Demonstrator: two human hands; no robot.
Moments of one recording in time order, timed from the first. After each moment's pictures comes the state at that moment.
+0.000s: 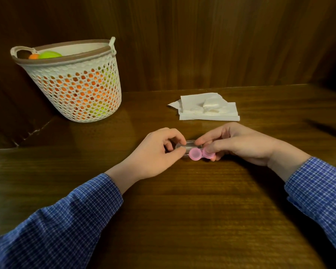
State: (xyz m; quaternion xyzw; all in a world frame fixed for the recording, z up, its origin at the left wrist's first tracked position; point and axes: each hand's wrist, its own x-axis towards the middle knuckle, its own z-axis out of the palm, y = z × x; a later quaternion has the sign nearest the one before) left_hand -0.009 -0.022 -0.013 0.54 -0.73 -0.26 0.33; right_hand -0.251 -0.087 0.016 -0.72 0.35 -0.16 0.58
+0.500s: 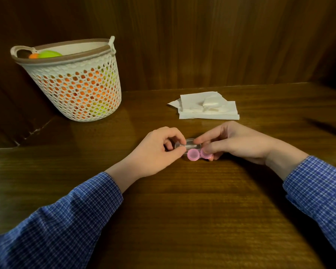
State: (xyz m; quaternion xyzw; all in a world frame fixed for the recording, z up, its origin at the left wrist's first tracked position) left_hand -0.009 -0.023 -0.013 0.54 -0.73 -0.27 0.32; right_hand -0.250 -0.087 0.013 -0.72 0.36 -0.17 0.56
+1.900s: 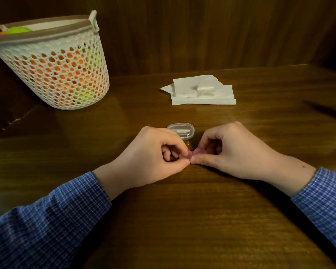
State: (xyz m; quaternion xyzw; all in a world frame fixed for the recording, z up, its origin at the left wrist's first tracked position) left_hand -0.027 0.009 -0.004 0.45 -0.82 -0.19 0.30; right_hand -0.251 -0.038 -0.003 -0.87 0.38 -0.21 0.24
